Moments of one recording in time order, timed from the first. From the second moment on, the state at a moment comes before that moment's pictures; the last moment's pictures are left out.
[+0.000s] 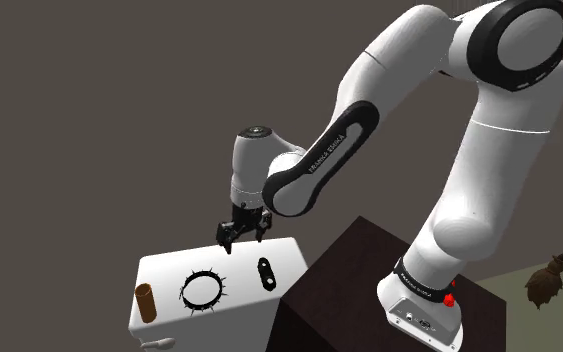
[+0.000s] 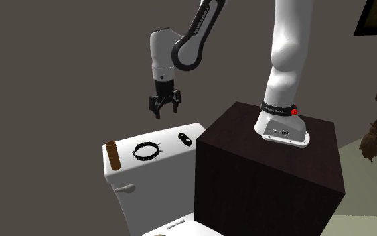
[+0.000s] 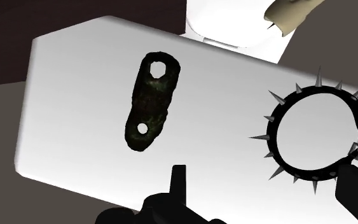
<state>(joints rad) 0.02 0.17 0.50 -2.48 -0.12 2.62 0.90</state>
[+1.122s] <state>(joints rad) 0.27 0.66 0.28 -2.19 -0.40 2.77 1.22</state>
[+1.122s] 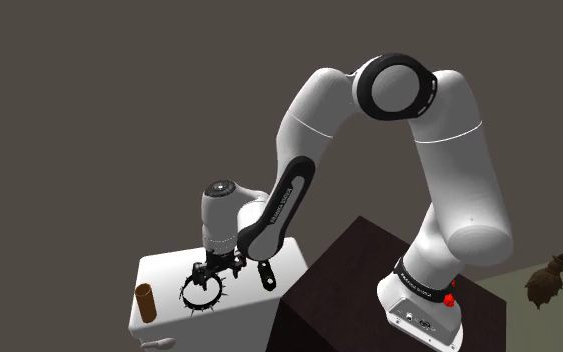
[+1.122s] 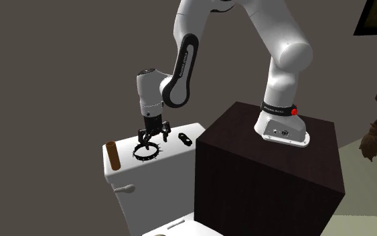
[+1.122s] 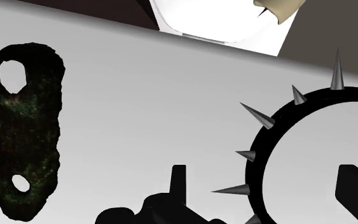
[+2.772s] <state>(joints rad) 0.20 0.49 0.38 -2.25 -0.32 2.66 1.16</state>
